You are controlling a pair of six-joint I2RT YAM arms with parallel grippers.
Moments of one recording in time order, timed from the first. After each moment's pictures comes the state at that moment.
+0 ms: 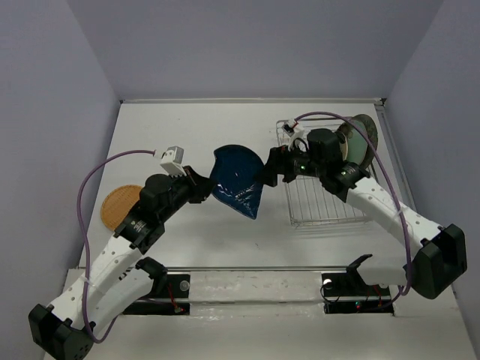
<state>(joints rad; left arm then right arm) -0.55 0.70 0.62 -0.15 0.05 -0.68 0.55 1.26 1.05 -0.24 -0.48 0.39</state>
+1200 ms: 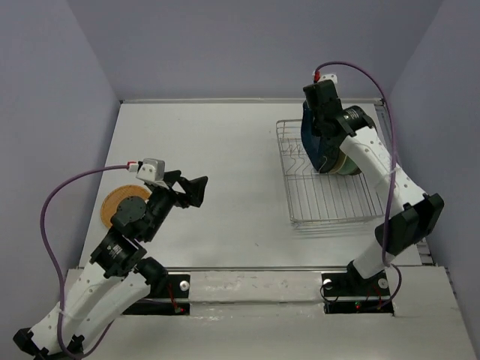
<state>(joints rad) -0.67 0.46 0.65 -0.19 -0.23 -0.32 0.46 1.59 1.75 -0.89 0.60 0.20</state>
